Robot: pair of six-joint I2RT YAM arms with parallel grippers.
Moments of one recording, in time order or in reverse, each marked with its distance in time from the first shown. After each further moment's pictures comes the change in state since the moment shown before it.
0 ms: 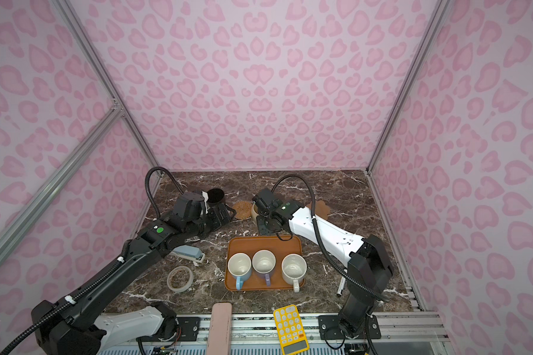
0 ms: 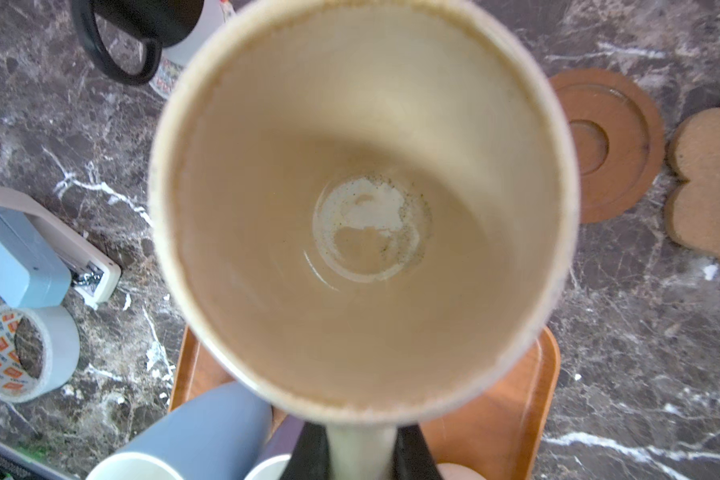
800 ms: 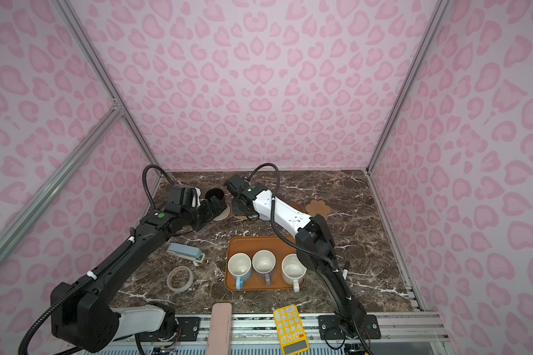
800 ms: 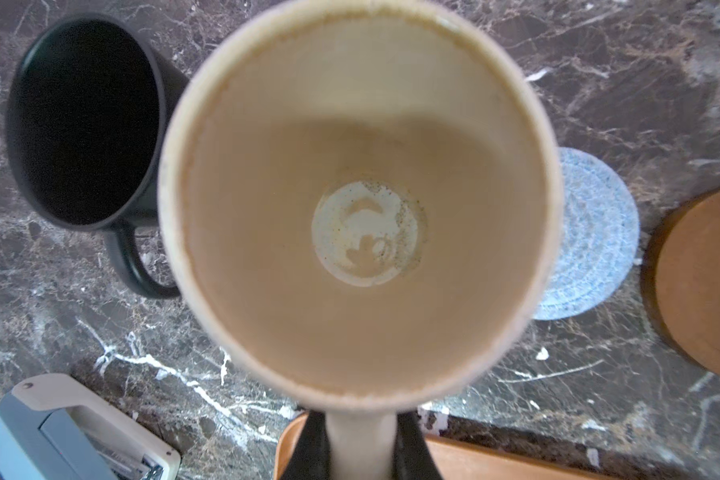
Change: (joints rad) left arm 0.232 0.148 0.000 0.058 0.158 0.093; right arm 0.016 0.591 0.704 -0.116 0.041 0.154
